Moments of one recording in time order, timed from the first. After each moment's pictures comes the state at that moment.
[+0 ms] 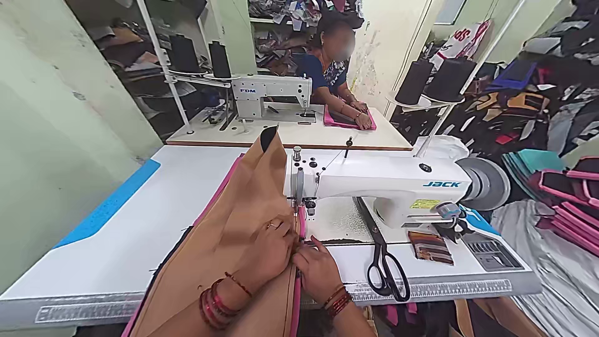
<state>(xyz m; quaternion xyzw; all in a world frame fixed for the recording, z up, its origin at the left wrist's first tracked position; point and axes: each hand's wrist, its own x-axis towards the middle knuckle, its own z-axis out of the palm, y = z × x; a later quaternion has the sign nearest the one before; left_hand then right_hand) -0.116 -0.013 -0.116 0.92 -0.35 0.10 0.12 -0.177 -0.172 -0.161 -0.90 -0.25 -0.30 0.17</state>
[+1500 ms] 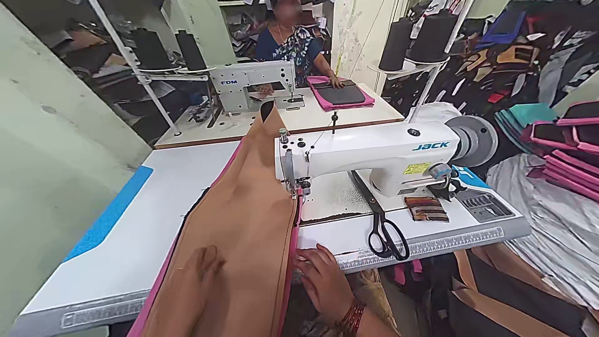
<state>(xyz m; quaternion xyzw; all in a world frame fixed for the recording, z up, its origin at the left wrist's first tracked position) -0.189 0.119 -0.086 0.98 0.00 0.03 0.21 -0.244 -0.161 -0.194 -0.89 -0.22 -0.30 0.27</state>
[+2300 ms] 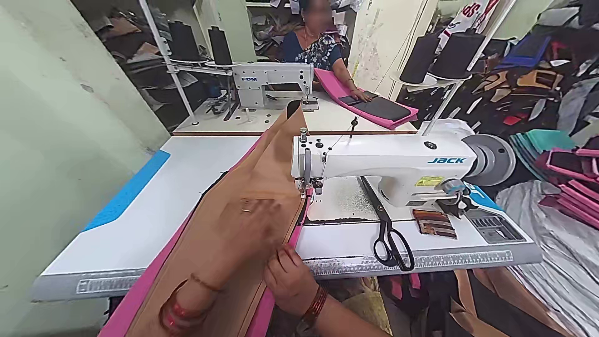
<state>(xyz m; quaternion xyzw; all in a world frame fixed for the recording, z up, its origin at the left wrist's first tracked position) -0.136 0.064 -0.077 0.94 -0.34 0.06 0.04 -0.214 -0.090 -0.181 -0.85 -0.32 -0.41 0.07</state>
